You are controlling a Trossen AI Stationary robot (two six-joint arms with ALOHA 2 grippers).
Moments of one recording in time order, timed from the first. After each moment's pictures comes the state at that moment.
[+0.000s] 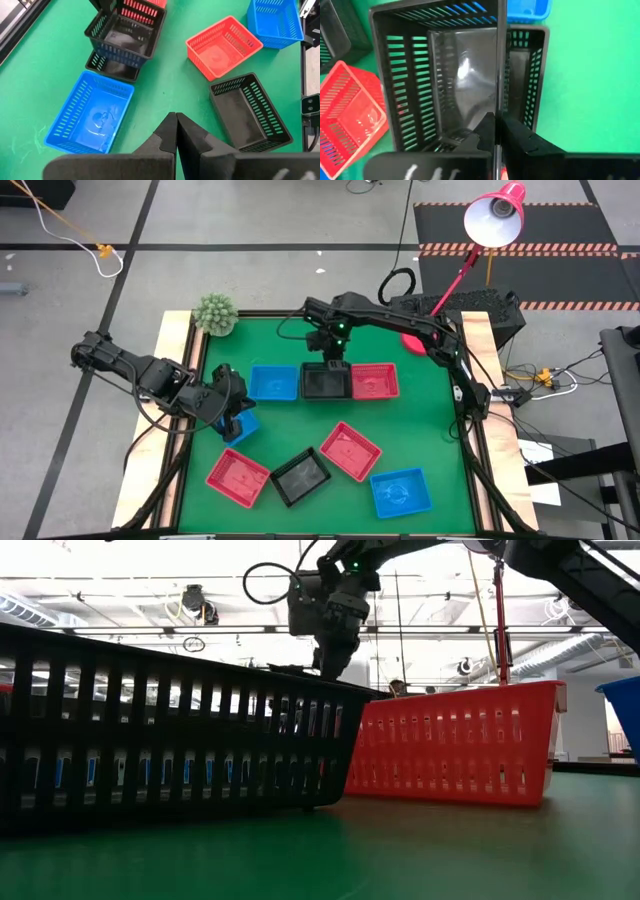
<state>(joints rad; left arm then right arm) -0.44 1.13 1.25 -1.05 -0.39 -0.63 -0.36 2.19 2.11 -1.31 -0.37 -0.43</state>
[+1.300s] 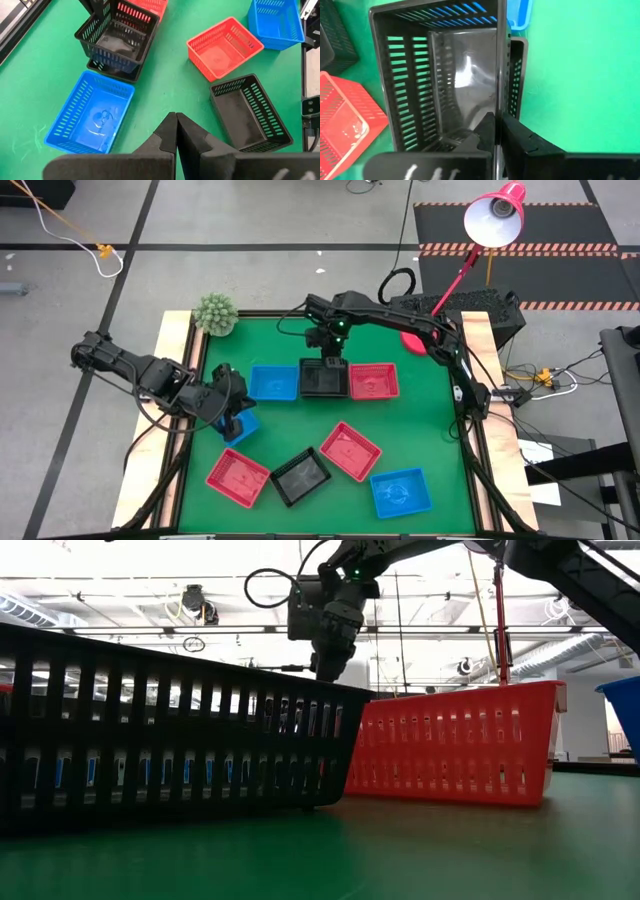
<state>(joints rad) -0.43 1.13 1.25 -1.05 -0.40 -0.64 -0.38 2.19 2.09 -1.23 -0.37 -0.43</state>
